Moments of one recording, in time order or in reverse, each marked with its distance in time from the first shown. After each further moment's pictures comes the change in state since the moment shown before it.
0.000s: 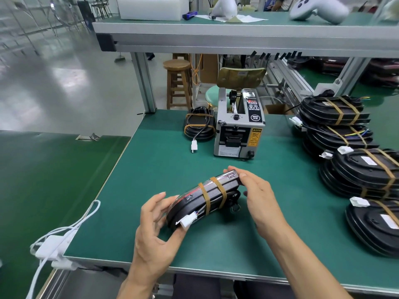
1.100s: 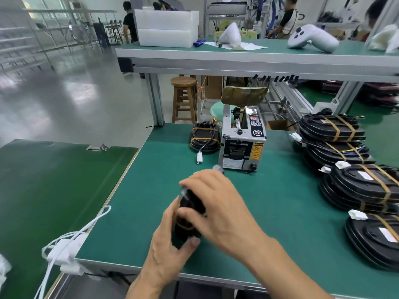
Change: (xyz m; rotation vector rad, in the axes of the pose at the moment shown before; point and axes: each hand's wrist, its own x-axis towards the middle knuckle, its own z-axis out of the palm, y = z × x) left_hand 0.001 -0.003 -0.003 0.195 -0.146 0.021; right_hand -0.051 -0.080 0.052 -0.754 -0.231 -0.840
